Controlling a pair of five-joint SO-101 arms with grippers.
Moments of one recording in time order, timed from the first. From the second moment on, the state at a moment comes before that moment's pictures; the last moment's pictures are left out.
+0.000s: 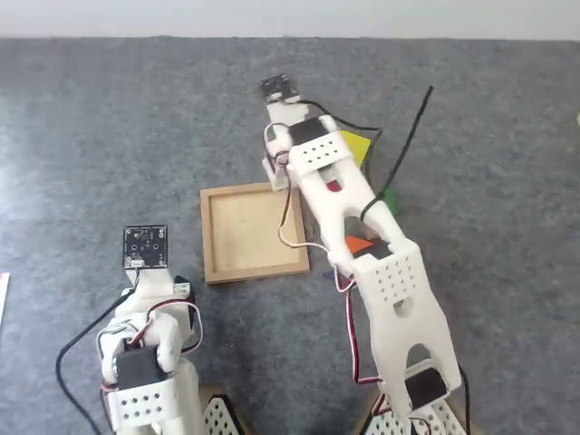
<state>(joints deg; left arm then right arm) -17.8 -103.0 97.1 72.0 -1.5 -28.8 51.0 -43.5 74.0 -3.0</state>
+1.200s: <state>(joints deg) -17.8 -103.0 97.1 72.0 -1.5 -26.9 69.5 -71.0 88.0 -3.4</state>
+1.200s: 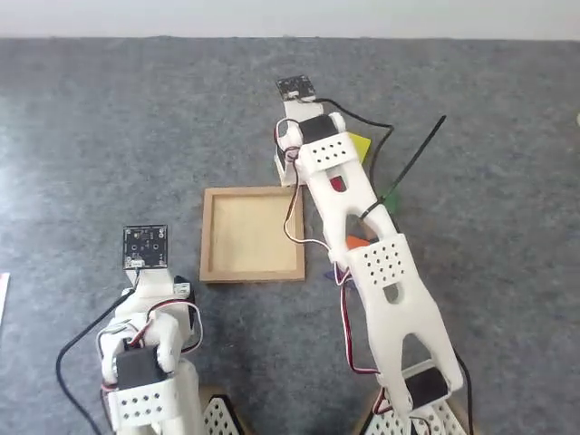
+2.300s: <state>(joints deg) -17.8 -103.0 97.1 72.0 -1.5 -26.9 69.6 -77.7 100.5 21.4</state>
